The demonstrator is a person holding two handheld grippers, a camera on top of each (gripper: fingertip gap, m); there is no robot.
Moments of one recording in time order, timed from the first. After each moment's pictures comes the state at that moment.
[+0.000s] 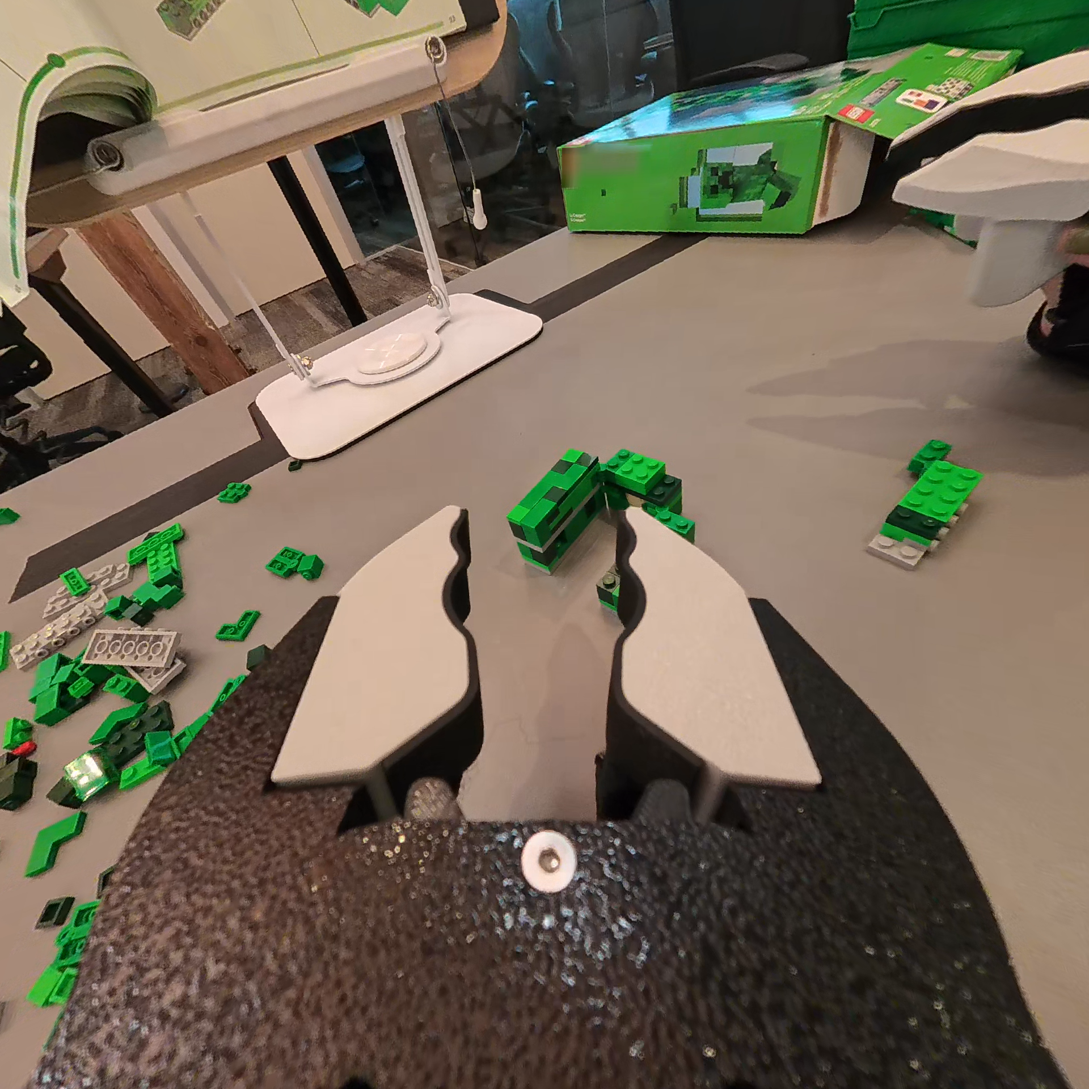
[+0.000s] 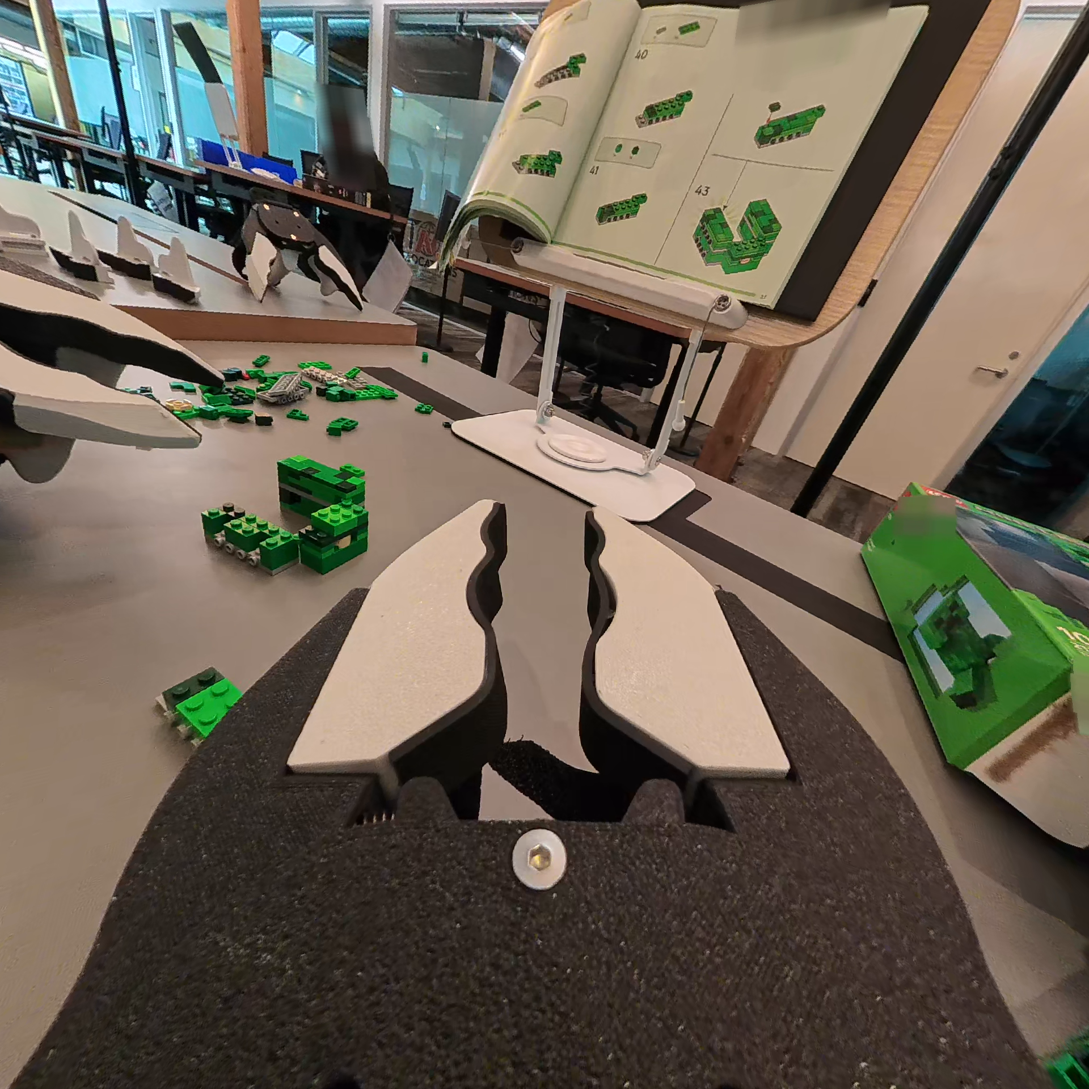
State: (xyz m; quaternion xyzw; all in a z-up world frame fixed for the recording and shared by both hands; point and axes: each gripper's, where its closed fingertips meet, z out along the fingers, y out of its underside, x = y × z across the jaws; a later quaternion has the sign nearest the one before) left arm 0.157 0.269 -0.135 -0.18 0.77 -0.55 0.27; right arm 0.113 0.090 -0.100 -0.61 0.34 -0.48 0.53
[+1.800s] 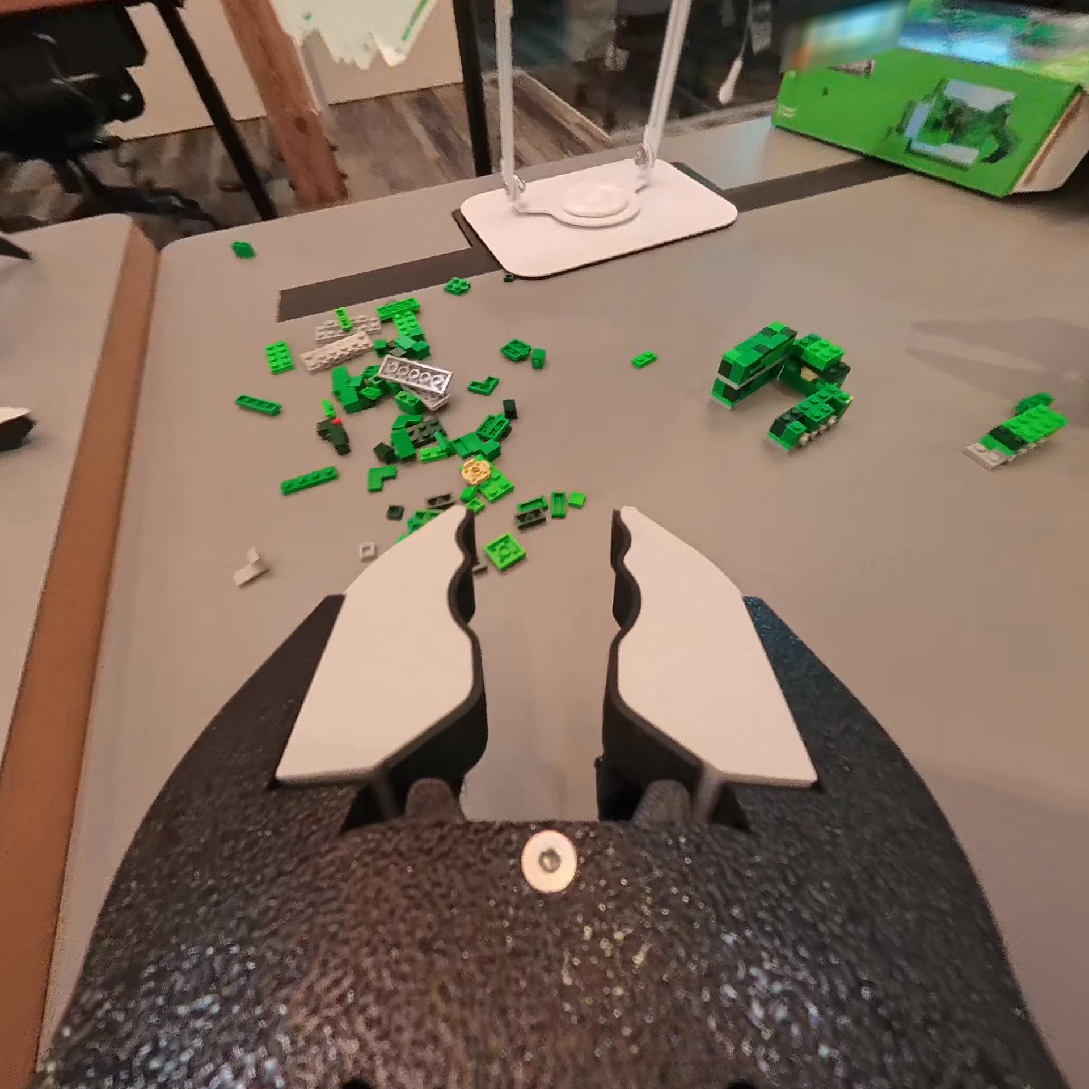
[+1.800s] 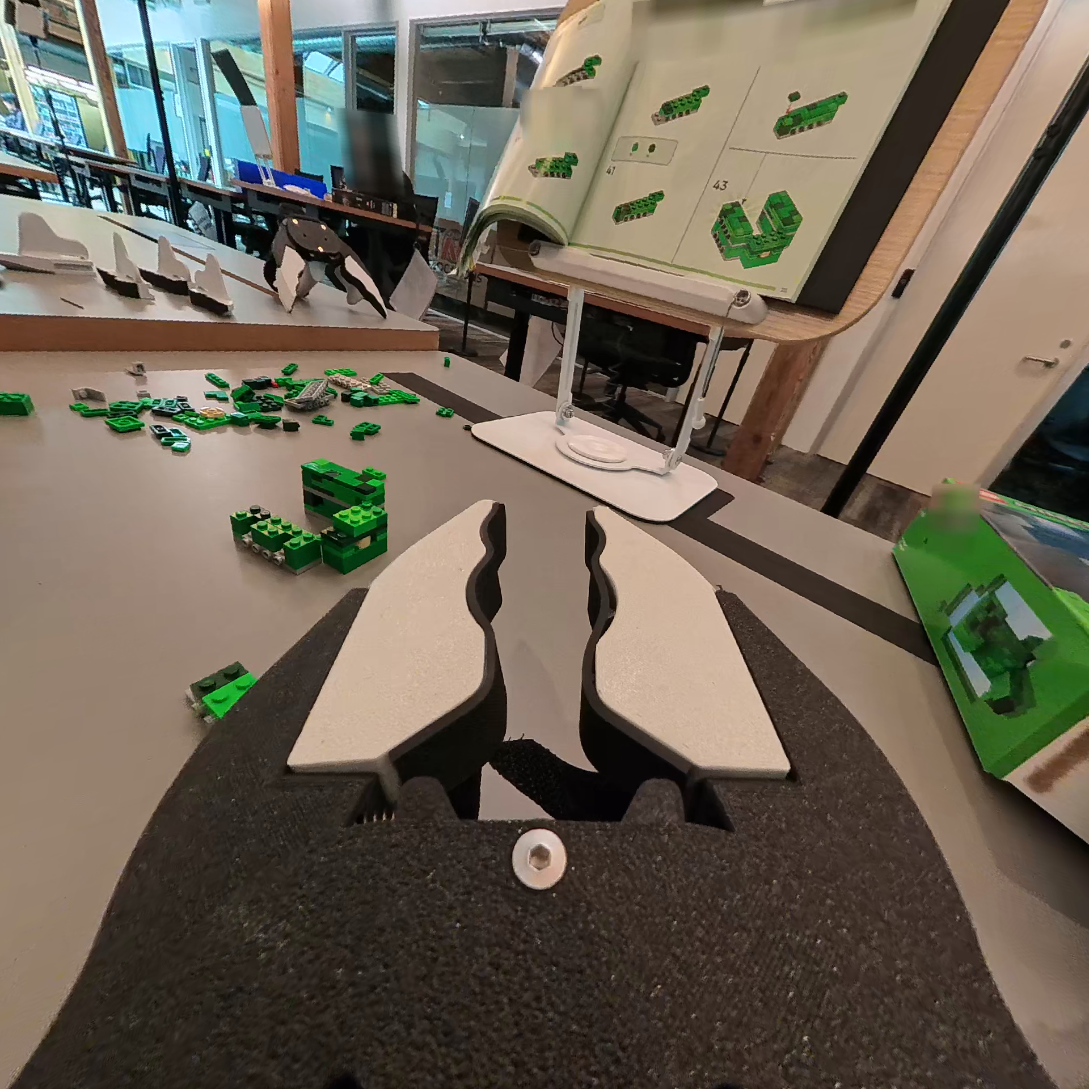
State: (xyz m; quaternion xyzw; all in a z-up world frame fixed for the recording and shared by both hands) left arm 0.149 0.430 -0.114 -0.34 0.77 -0.48 0.24; right arm 0.111 0.093 -0.101 -0.61 0.34 -0.46 0.54
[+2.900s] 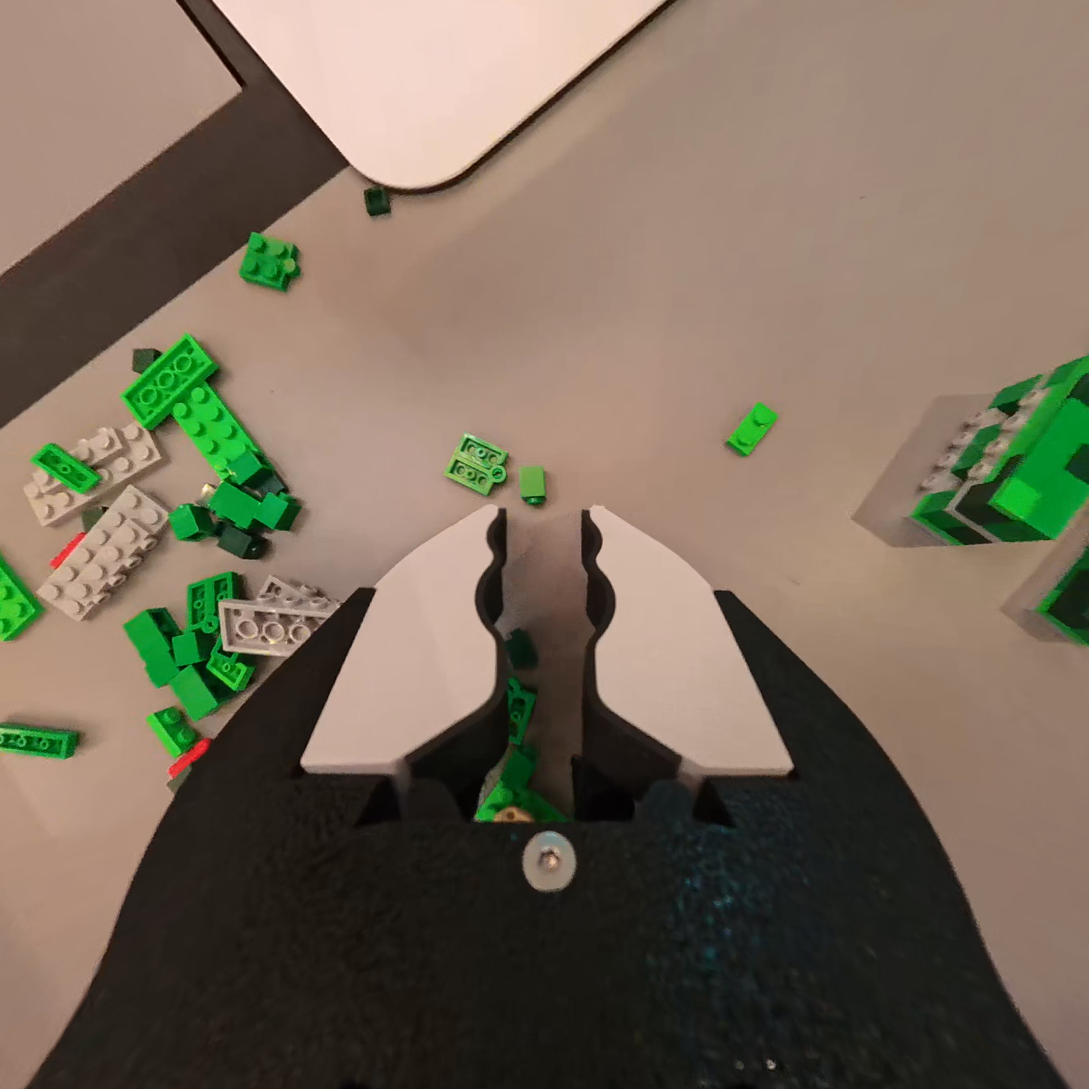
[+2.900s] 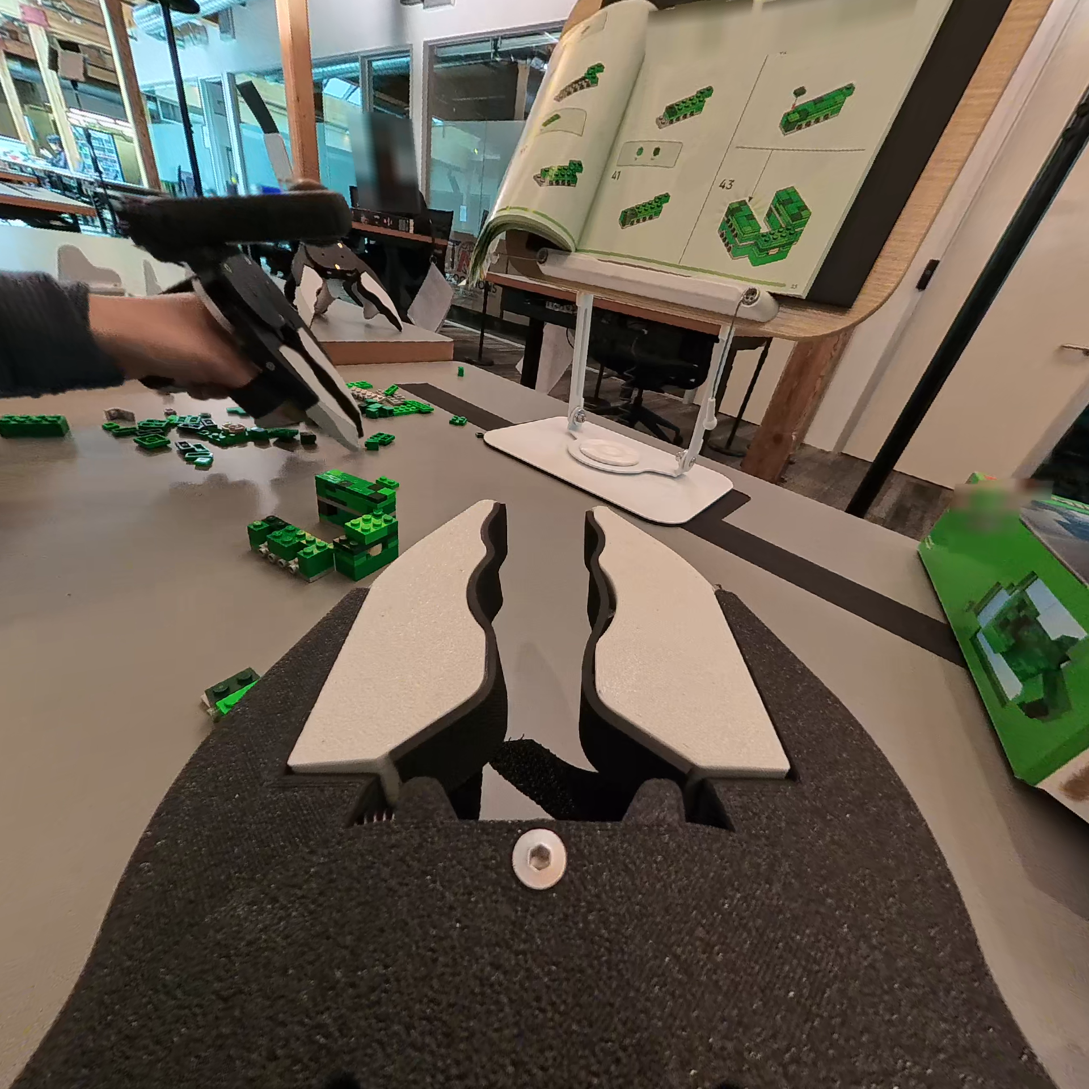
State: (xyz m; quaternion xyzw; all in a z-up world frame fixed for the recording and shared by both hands) left arm 0.288 0.320 -0.194 -0.27 0.91 -0.29 0.12; right arm 0.111 0.093 -0.099 -0.61 0.34 -0.45 0.56
